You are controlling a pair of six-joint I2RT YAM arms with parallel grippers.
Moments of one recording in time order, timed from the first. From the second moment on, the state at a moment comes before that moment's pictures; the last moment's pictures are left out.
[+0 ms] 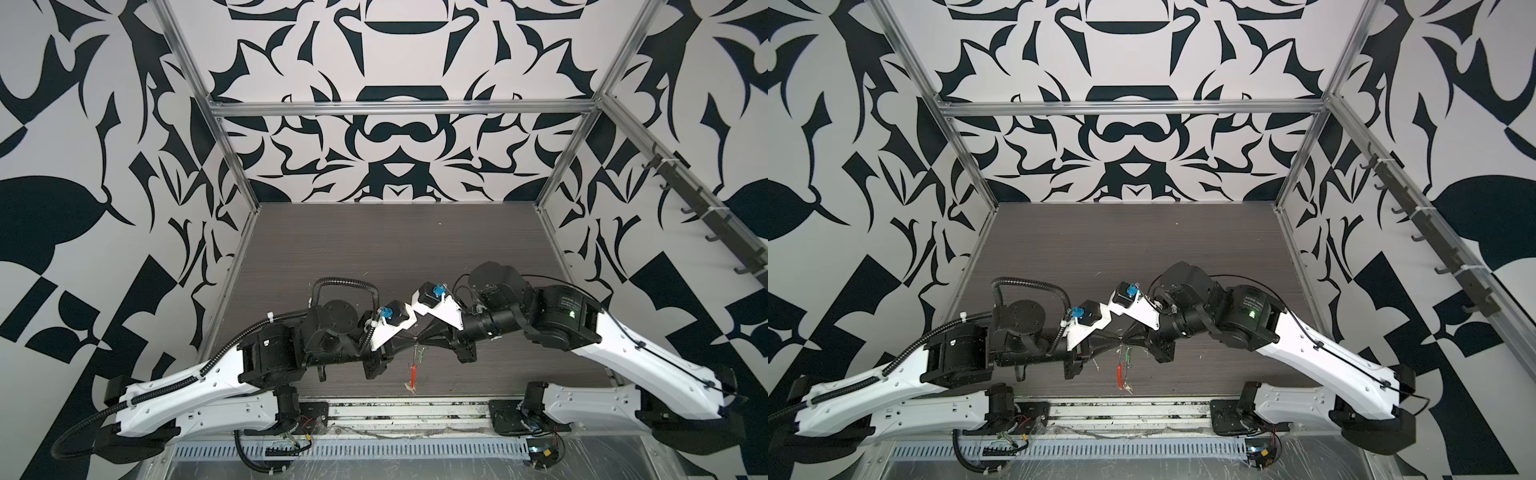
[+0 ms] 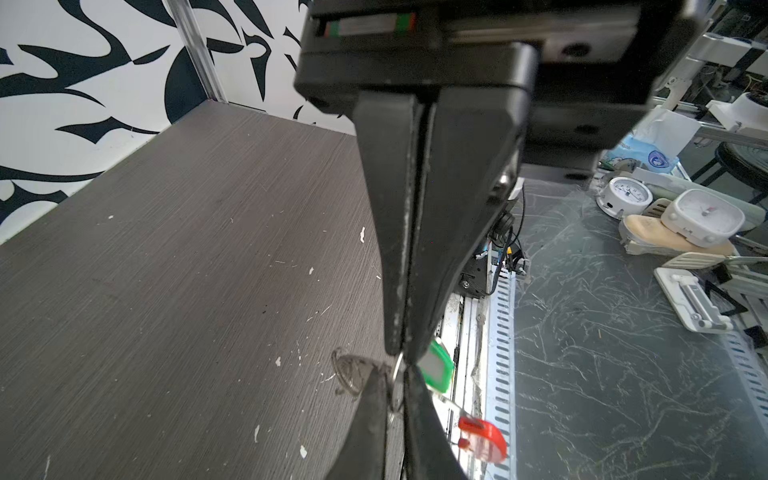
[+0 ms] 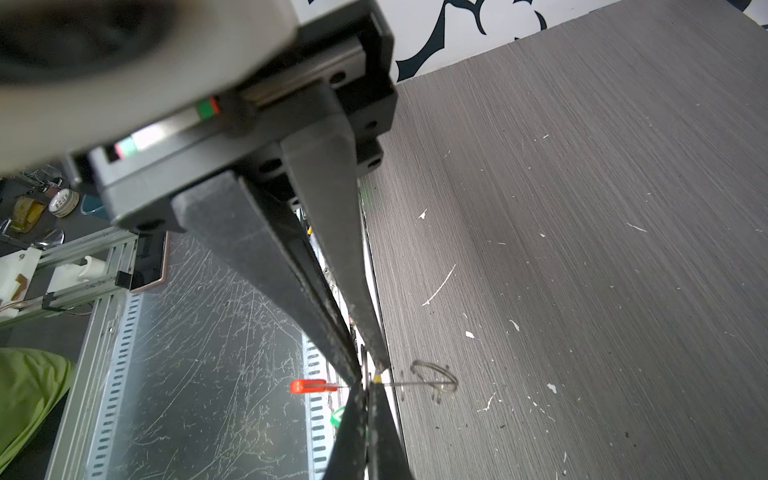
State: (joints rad) left arm -1.29 0.85 1.02 -0.56 0.09 -0.04; right arm 1.06 1.10 1.36 -0.95 -0.44 -0.03
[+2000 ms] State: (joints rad) left arm -1.29 0.67 0.81 -0.20 0.02 -0.06; right arm 1.05 0.82 0.94 -0.28 -0.42 0.16
